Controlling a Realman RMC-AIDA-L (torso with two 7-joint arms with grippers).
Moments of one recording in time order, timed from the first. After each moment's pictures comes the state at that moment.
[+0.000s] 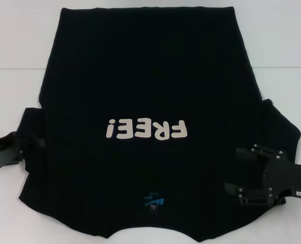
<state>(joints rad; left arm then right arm) -0.59 -1.91 0.40 0.50 2.44 1.25 -2.48 0.47 2.09 -0.52 -0.57 -2.13 -1.55 0.95</state>
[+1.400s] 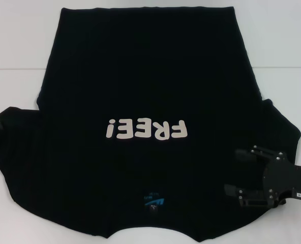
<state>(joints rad) -0.59 -1.84 0.41 0.61 2.44 1.28 -2.51 0.47 2.09 -0.52 -0.57 -2.13 -1.56 0.95</state>
